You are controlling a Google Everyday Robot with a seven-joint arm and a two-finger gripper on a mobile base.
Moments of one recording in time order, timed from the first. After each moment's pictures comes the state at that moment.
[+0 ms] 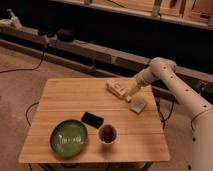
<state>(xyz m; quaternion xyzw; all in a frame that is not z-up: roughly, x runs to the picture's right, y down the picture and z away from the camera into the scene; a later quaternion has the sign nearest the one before) 0.183 -0.014 0.909 -0.22 -0.16 0.28 0.92</state>
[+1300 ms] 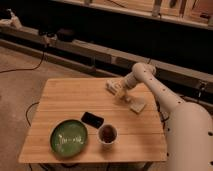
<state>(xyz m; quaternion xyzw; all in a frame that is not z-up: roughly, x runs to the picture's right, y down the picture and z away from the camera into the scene) 0.114 0.022 0.973 -0.26 -0.17 0.28 0.91</state>
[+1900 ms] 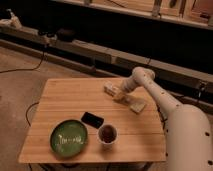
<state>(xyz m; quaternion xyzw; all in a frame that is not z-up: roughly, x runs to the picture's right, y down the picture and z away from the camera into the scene) 0.105 0.035 0.983 -0.26 -0.19 0.27 0.91</state>
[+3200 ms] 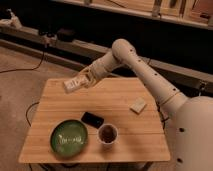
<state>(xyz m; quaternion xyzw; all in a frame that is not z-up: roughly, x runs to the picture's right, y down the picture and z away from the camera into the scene) -0.098 -0.025 0.723 -0.16 -0.52 -0.25 0.80</state>
